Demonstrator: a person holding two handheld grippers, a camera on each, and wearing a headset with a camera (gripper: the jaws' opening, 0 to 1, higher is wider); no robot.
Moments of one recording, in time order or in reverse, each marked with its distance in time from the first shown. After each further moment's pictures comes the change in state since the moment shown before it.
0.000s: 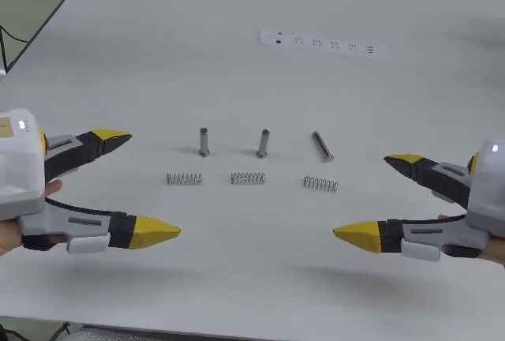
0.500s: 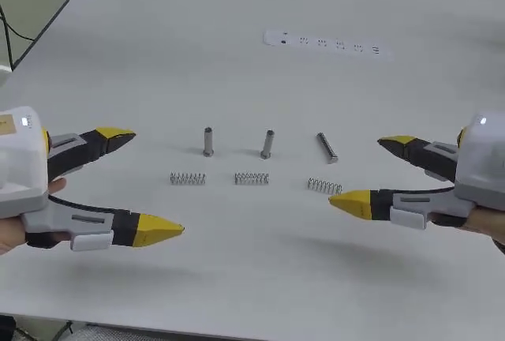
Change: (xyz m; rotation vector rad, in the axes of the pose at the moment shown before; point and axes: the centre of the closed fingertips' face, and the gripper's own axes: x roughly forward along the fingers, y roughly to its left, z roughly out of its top) left arm 0.000 0.001 0.004 -0.018 -0.015 0.003; right arm 0.019 -0.022 0.022 -0.009 0.005 -0.025
